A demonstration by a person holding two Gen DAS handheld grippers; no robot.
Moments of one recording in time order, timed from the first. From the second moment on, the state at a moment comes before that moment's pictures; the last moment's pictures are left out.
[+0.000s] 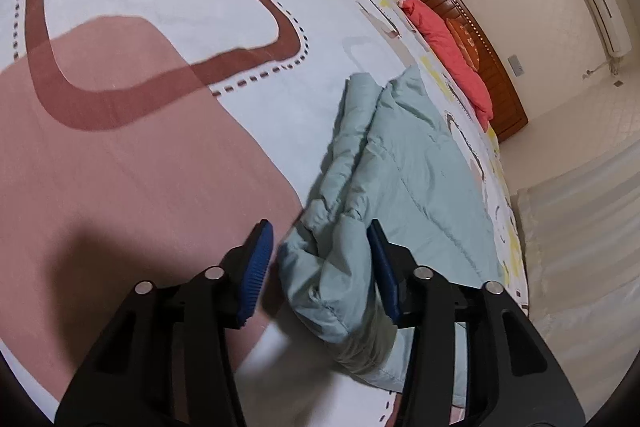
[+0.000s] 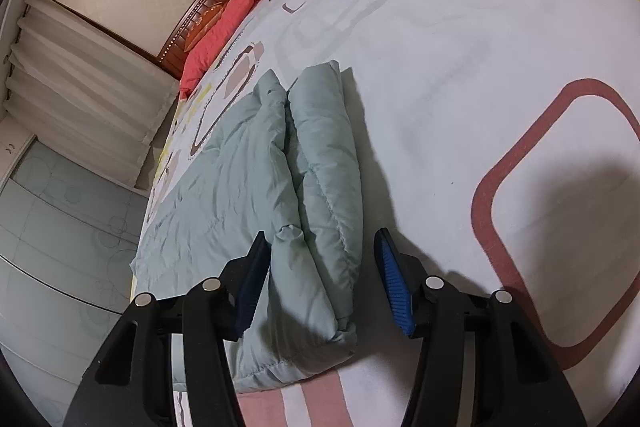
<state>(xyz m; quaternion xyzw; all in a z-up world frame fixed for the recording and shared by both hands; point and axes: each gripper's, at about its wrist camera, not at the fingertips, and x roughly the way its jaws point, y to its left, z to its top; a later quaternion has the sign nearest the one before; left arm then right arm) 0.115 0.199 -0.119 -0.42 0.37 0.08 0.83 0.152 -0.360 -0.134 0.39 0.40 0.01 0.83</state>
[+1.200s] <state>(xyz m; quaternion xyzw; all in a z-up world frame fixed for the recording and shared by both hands) 0.165 0.060 -0.029 -0.08 0.34 0.04 0.93 0.197 -0.202 -0.051 0.09 0.40 0.07 0.91</state>
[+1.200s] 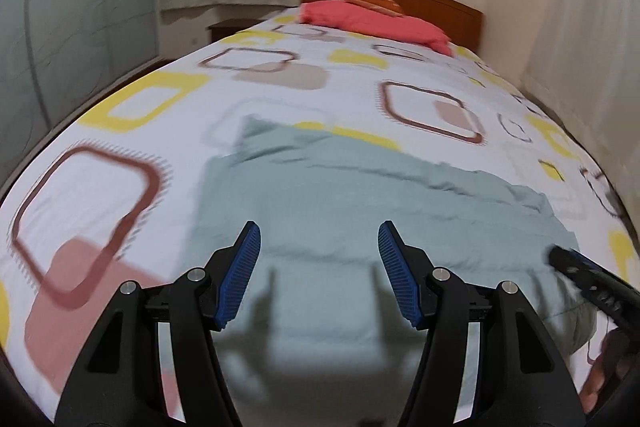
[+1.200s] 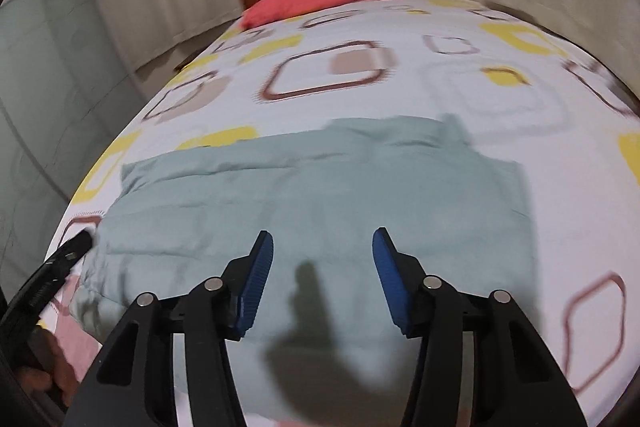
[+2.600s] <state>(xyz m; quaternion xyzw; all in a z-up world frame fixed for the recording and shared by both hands) 0.224 0.013 -0.105 0.01 0.41 0.08 0.91 0.239 -0.135 -0.116 -0.02 0.42 0.04 0.90</state>
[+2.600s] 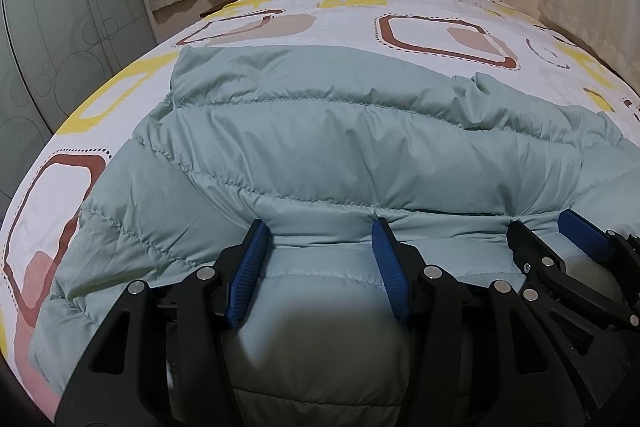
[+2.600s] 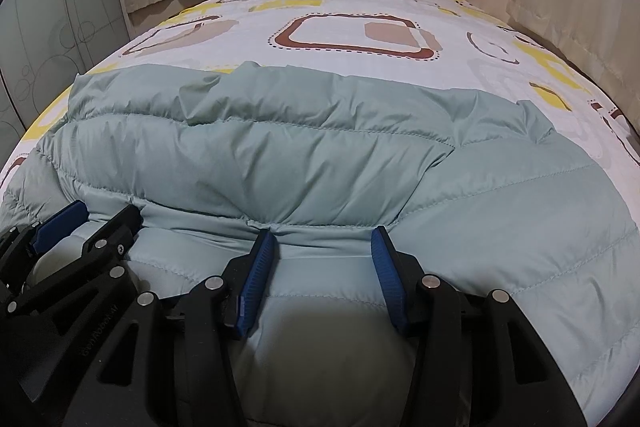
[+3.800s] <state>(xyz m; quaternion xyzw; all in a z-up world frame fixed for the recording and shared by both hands) 0.181 0.170 -0.120 -0.44 0.38 0.02 0.81 0.236 -0.136 -0.114 -0.01 0.42 0.04 0.91</state>
